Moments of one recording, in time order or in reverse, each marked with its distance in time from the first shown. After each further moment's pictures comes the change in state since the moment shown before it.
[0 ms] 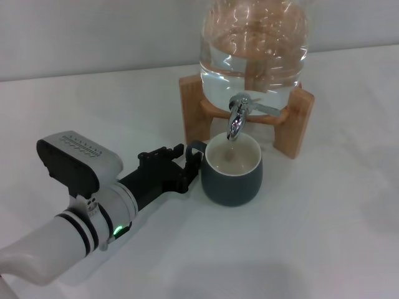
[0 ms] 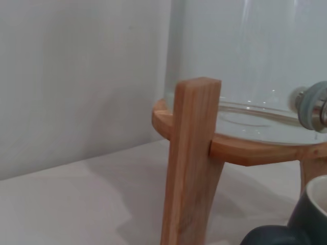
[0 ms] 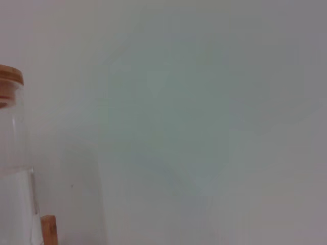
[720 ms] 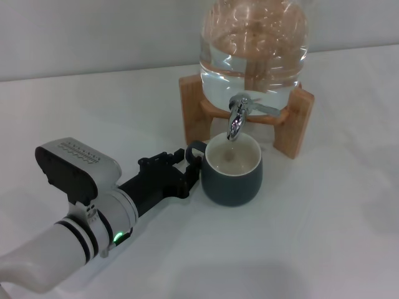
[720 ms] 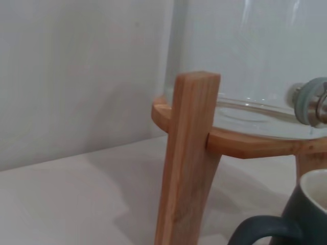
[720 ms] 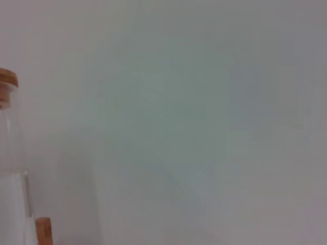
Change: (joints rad) left arm 0.027 0.004 0.000 -0.024 0.005 0.000 0.001; right arm -0.001 0.000 0.012 0.000 -0.001 0.000 0.000
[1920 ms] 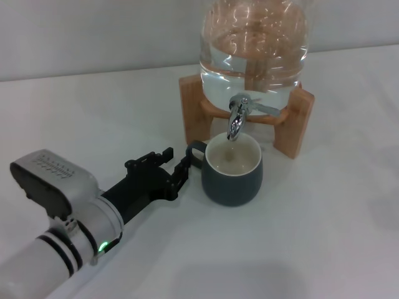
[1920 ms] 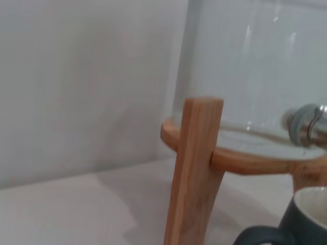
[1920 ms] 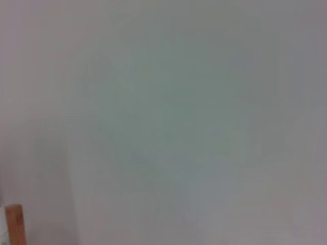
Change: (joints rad) left arm 0.063 0.007 -0.007 0.028 0.002 -0.137 0.010; right arm 0.001 0.000 0.002 0.000 0.000 -0.071 0.000
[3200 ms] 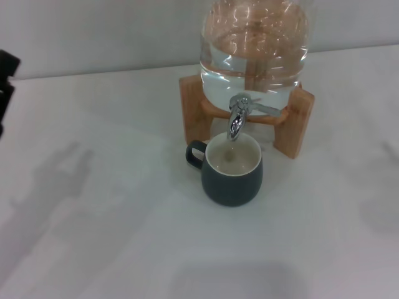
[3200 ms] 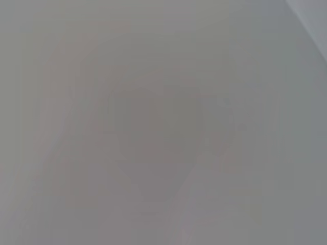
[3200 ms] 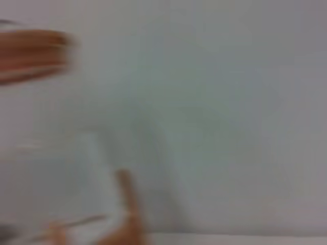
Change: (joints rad) left arm 0.084 0.050 -0.268 0.355 -0.017 -1.038 -0.349; right arm -0.002 -0.052 -0.015 -0.049 -0.231 0.177 0.196
